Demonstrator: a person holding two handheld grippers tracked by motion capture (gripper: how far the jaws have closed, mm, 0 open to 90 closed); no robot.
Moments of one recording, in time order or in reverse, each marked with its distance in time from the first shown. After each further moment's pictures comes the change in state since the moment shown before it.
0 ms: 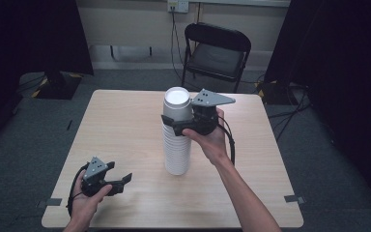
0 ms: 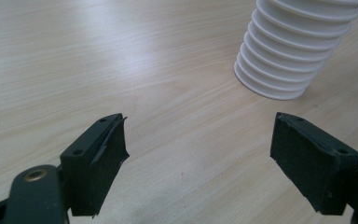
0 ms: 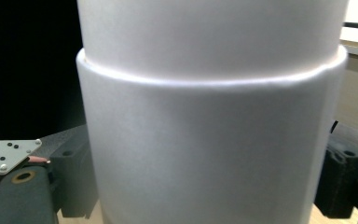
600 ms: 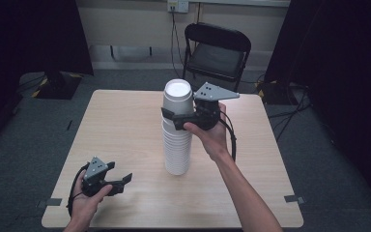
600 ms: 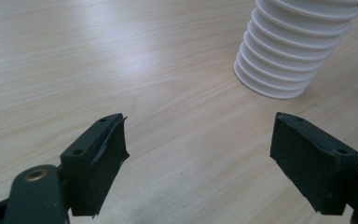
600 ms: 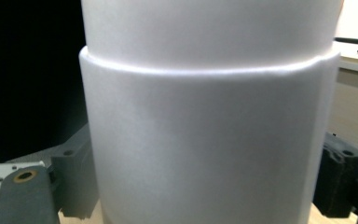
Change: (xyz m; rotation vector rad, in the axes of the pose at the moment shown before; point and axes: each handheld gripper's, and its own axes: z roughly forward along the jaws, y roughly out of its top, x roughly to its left) left arm -0.001 0.000 0.001 0.003 -0.002 0.000; right arm -0.001 0.019 -0.005 -0.062 -0.004 0.002
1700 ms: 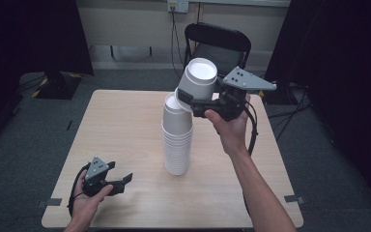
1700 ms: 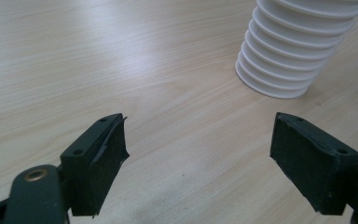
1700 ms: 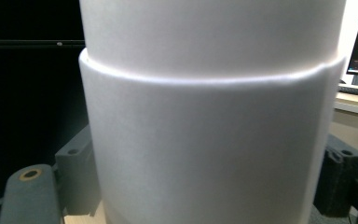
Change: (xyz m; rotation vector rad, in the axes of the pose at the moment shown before) left arm -0.001 0.000 0.002 -0.002 0.008 0.015; right arm -0.003 0.046 -0.055 -0.147 -0.048 0.010
